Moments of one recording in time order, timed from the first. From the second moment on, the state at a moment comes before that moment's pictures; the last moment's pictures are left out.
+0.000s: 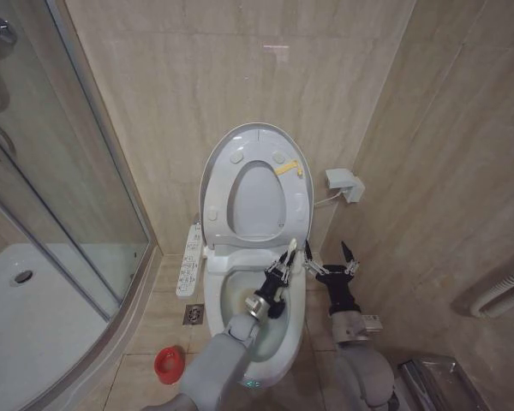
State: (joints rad) left arm 0.63 -1.61 0.18 -0.76 -0.34 -0.80 0.23; right arm -1.36 1.38 0.43 2.02 0.17 0.20 0.18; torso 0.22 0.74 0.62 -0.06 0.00
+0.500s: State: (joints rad) left arm 0.58 -1.61 0.15 -0.69 -0.34 -0.81 0.28; right arm -1.36 1.38 0.43 2.02 0.17 0.20 0.18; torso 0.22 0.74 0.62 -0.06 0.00
